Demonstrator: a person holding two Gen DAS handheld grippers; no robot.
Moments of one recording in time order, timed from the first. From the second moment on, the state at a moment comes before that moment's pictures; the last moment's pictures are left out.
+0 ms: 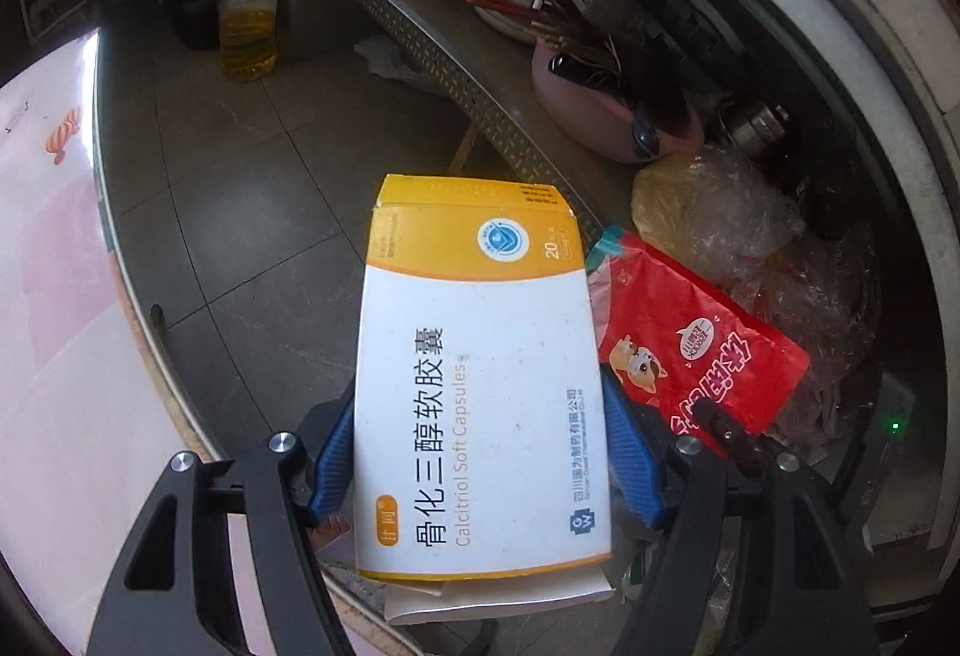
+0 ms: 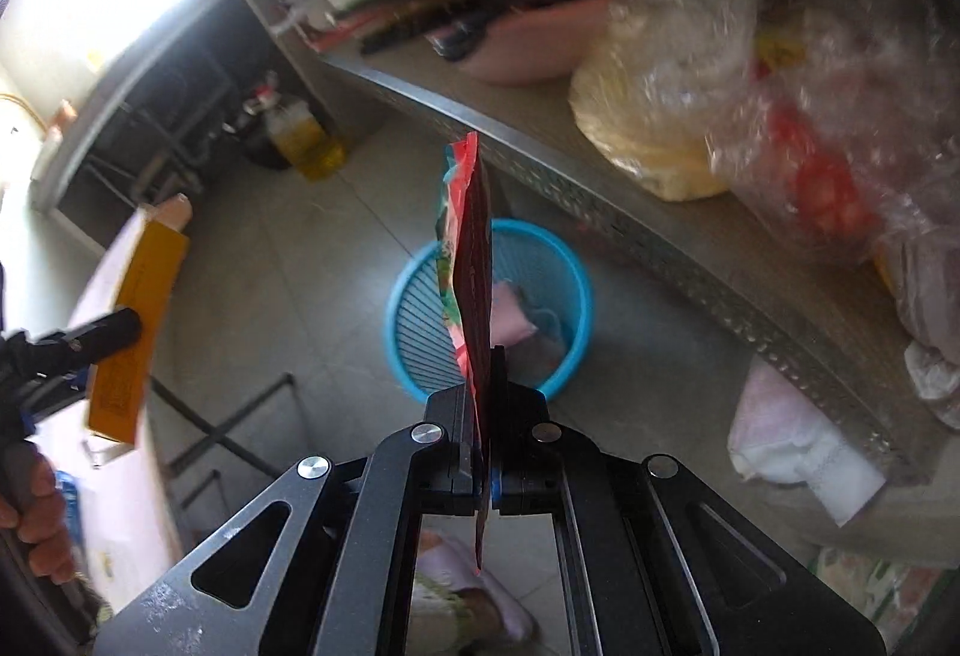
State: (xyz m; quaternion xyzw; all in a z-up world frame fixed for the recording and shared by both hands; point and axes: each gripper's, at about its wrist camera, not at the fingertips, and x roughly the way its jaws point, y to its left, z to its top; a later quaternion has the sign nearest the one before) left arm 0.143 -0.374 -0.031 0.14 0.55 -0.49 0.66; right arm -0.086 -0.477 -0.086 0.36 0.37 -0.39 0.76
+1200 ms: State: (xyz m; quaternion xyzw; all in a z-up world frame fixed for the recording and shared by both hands) left arm 0.136 -0.462 -0.103 0.11 0.63 -0.48 0.60; right arm -0.114 -0.494 -0.114 0.32 0.39 -0.46 0.73
